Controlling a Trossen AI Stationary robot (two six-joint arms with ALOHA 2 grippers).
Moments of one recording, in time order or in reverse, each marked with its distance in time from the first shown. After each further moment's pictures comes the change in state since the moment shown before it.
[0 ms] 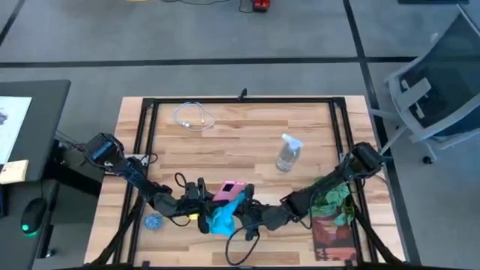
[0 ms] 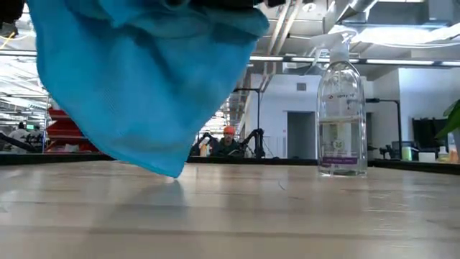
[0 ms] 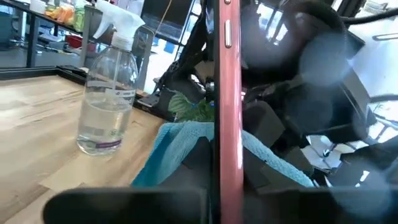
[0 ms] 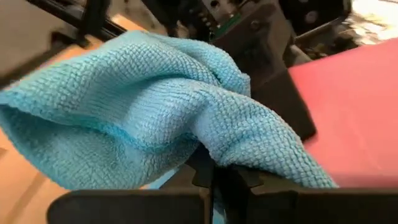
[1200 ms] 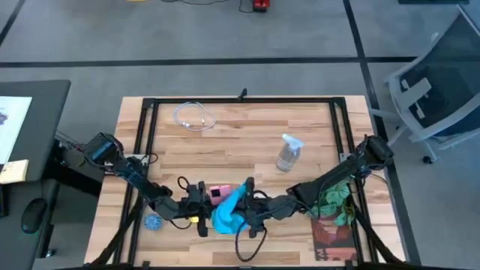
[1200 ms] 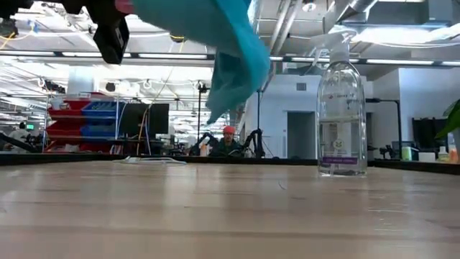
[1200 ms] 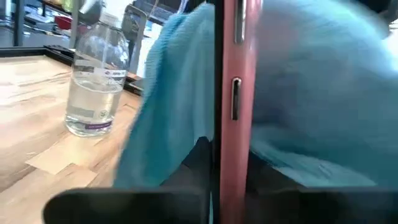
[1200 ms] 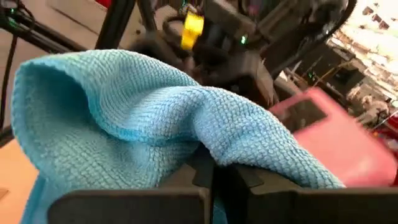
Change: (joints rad) left arm 0.005 0.000 0.020 -0.111 0.001 -0.081; right arm -0.031 -0.127 0.051 -0.026 -0.169 -0.086
